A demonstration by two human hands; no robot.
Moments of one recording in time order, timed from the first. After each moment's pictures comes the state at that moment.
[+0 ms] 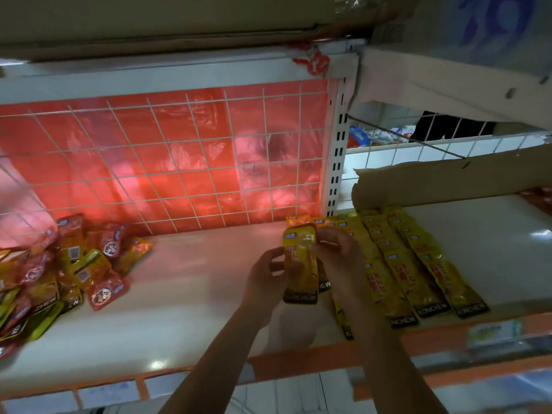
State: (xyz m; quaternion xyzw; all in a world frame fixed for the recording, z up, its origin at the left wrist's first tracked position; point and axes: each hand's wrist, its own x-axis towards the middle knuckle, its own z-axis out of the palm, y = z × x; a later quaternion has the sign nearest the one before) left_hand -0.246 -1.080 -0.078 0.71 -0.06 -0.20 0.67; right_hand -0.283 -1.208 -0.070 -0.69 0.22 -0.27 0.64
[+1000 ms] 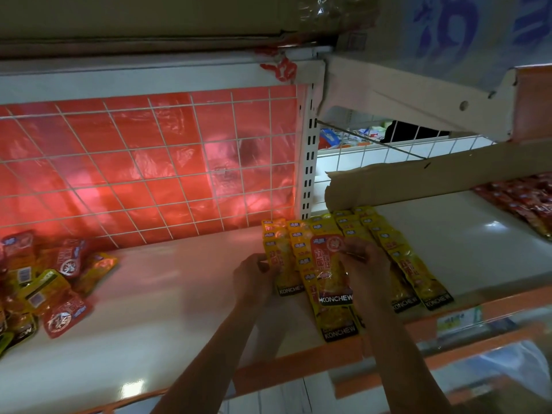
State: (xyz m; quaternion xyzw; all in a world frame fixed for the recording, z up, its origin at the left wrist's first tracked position) left_hand -0.222 -1.110 -0.094 0.88 -0.10 -0.08 0.46; right_hand -0.327 -1.257 -0.071 -0.64 0.34 -0.34 0.60
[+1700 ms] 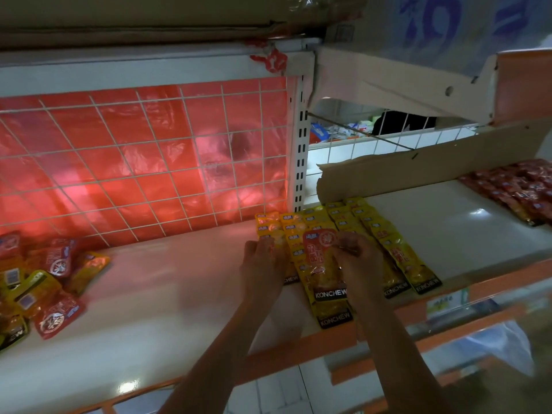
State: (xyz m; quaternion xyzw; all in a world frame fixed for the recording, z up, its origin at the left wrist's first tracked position) left_hand -0.242 -1.121 -0.087 0.89 -0.21 0.02 0.40; right_hand -0.336 -1.246 -0.067 -0.63 0.34 -0.34 0.61
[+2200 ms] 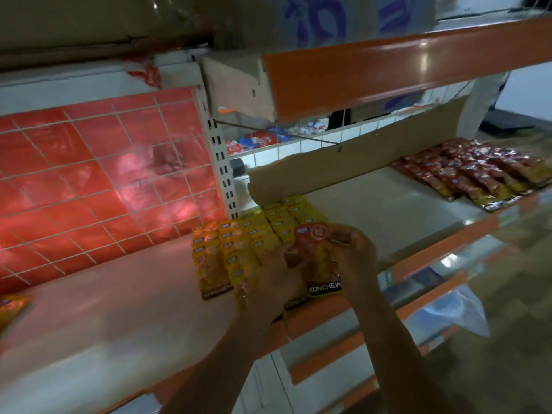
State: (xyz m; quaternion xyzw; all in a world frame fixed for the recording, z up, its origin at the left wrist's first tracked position) left_hand -0.332 -1.231 -0.069 0.77 -0.26 -0.23 0.54; right_hand -0.407 -1.330 -0.064 -0.56 0.37 -0.38 0.63
